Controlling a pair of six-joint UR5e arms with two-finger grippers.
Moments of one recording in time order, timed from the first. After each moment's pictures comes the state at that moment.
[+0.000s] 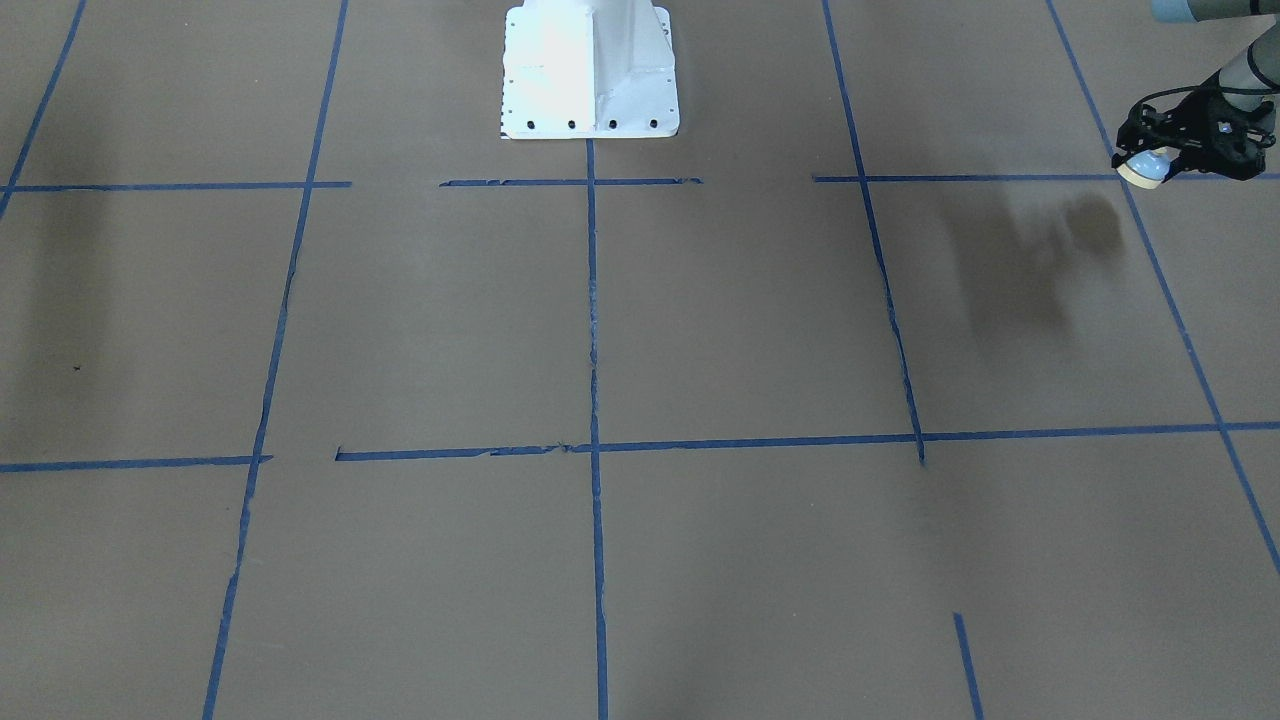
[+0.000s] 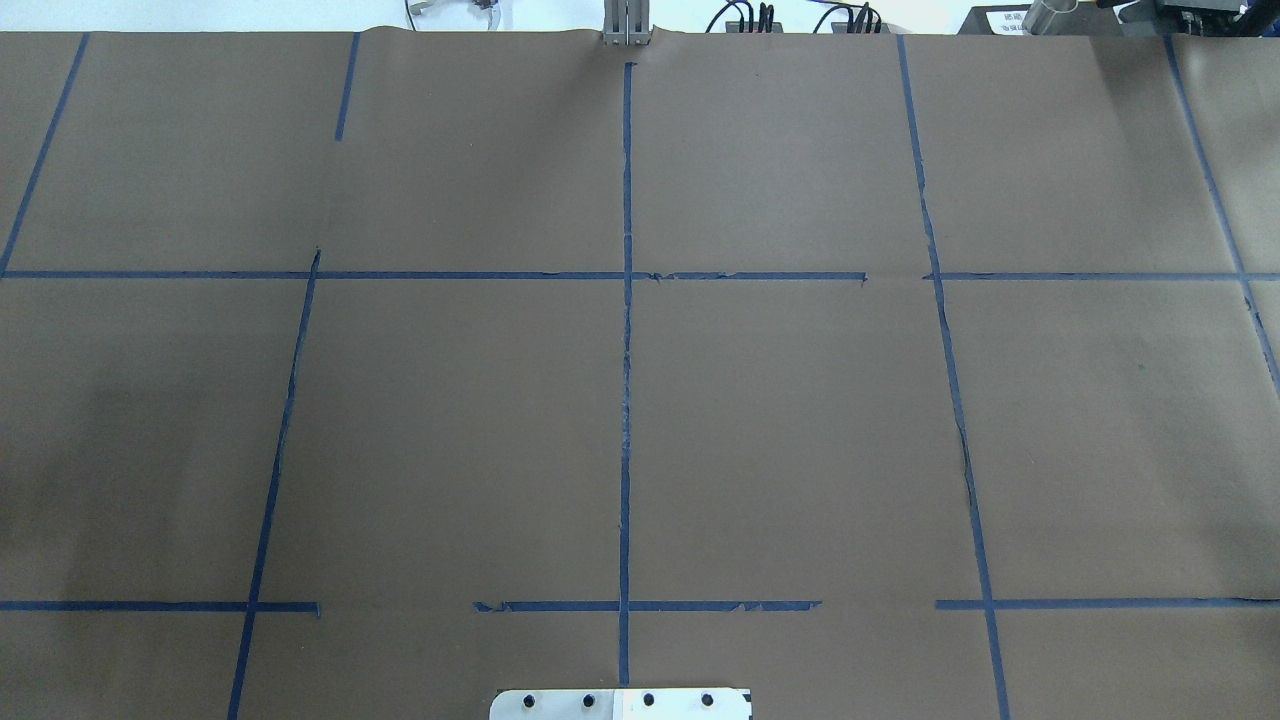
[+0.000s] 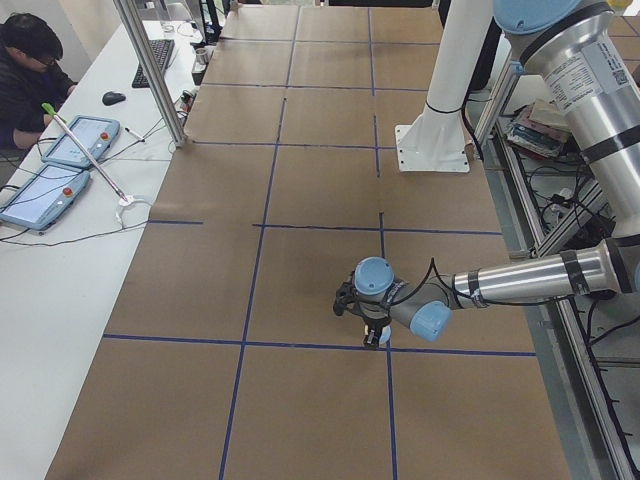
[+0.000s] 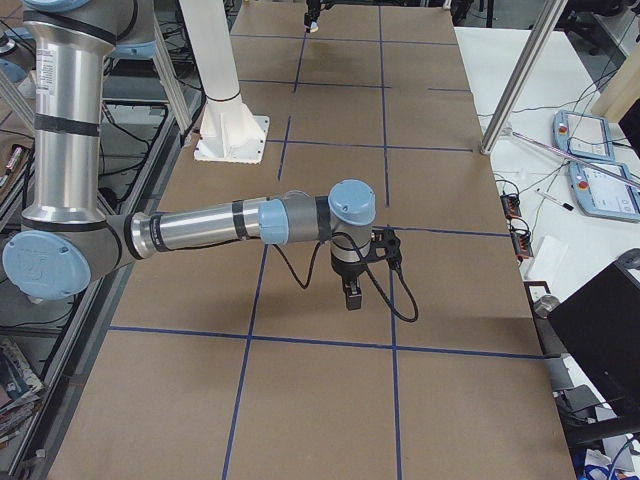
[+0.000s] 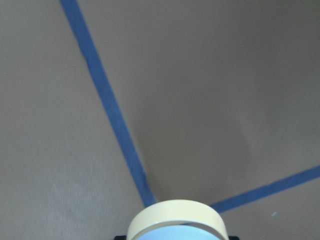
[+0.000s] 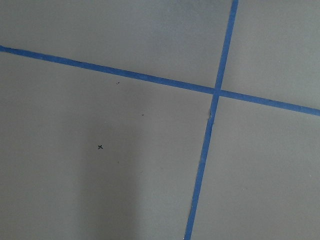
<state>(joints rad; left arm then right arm) -1.06 -1.07 -1.75 -2.30 -2.29 -0.30 1.50 -1.69 1.89 -1.64 2.31 -0.06</state>
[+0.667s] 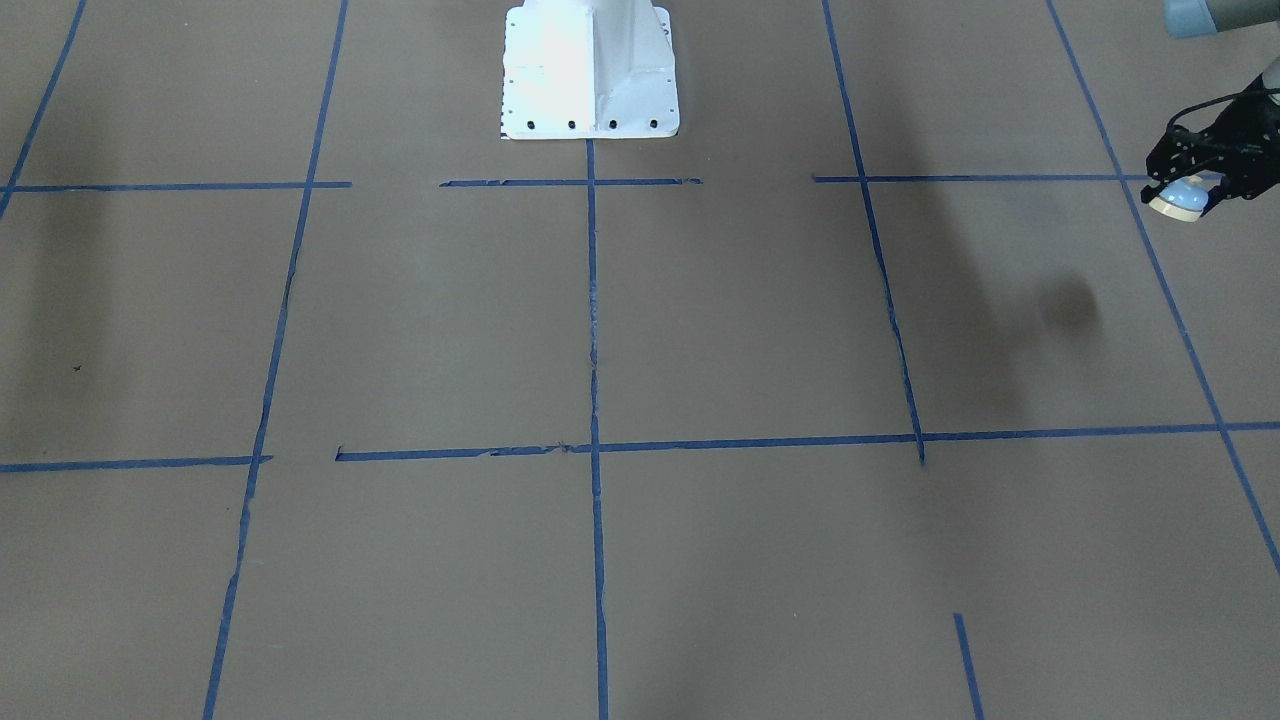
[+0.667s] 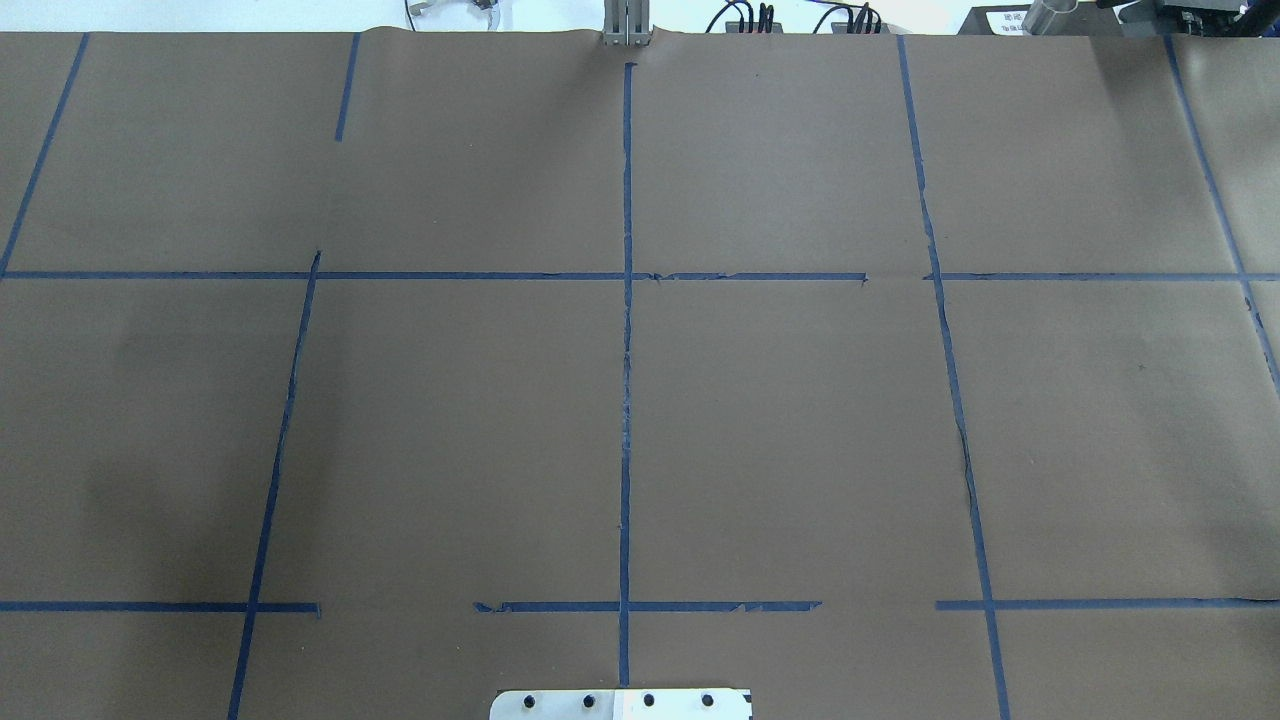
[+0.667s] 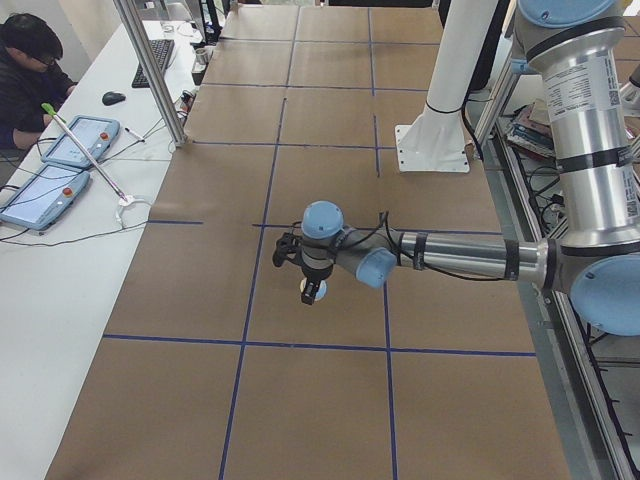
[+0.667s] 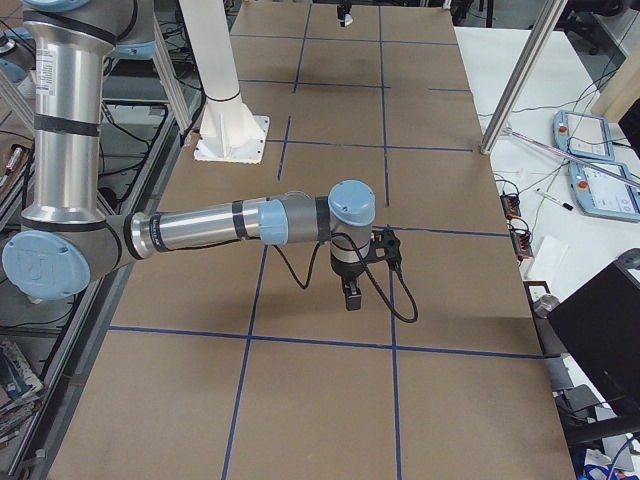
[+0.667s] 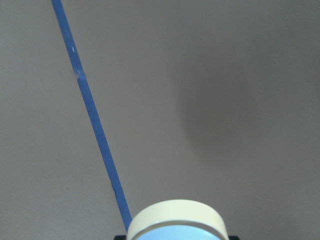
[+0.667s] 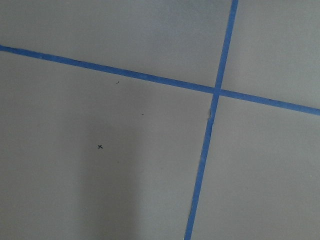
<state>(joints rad) -1.20 -1.43 -1.83 -1.91 -2.27 -0.30 1.50 -1.69 1.88 -1.64 2.31 -0.06</state>
